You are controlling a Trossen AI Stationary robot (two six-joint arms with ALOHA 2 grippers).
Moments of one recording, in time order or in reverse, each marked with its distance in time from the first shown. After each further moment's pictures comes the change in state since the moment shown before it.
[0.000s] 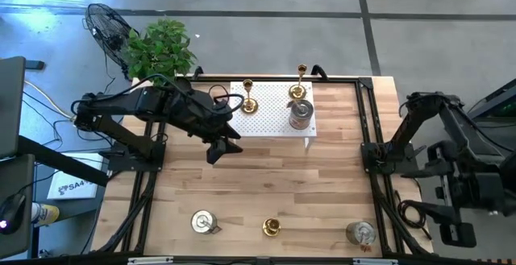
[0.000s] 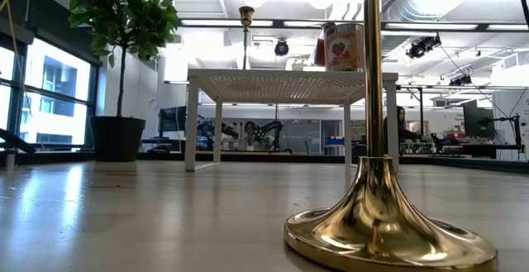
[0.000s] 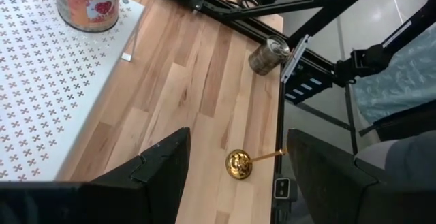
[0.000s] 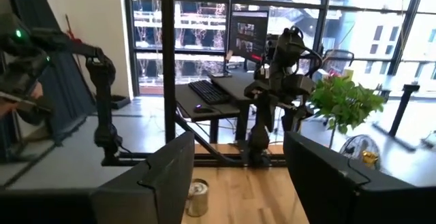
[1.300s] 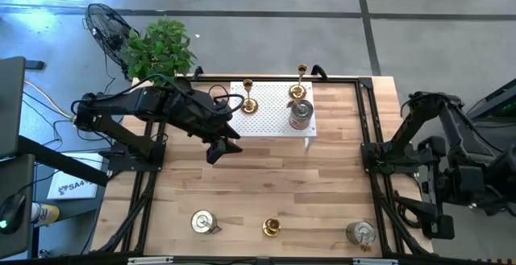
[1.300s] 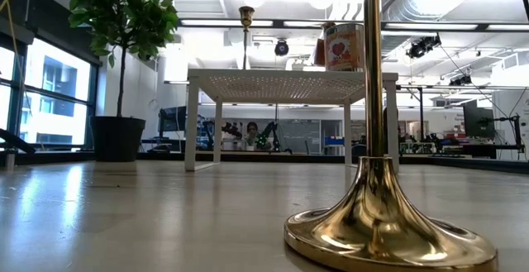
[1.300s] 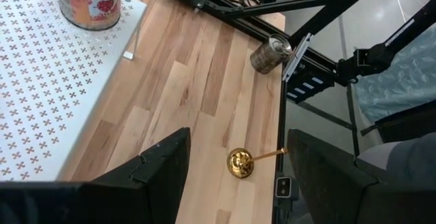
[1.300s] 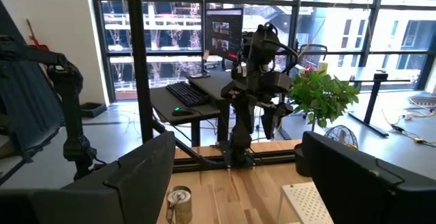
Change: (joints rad) left arm 0.000 0.000 0.000 -0.008 -0.002 0.000; right arm -0.106 0.000 0.000 -0.052 -0.007 0.076
